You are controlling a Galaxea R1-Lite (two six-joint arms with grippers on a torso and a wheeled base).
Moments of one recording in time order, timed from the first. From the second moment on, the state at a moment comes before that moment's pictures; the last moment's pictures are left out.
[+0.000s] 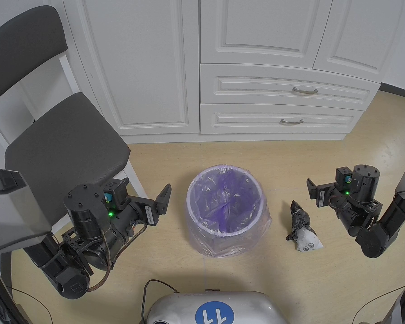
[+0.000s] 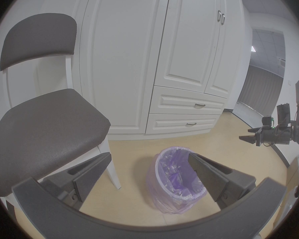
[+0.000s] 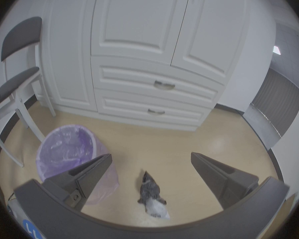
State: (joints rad) left arm -0.57 1.97 -0.42 -1.48 0.30 -0.08; right arm 0.27 1.97 -0.48 -1.33 -0.39 -0.13
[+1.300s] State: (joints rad) left arm -0.51 1.80 -0.65 -0.72 0.19 -0.15; right arm 0.30 1.80 -1.03 -0.02 -0.12 0.19
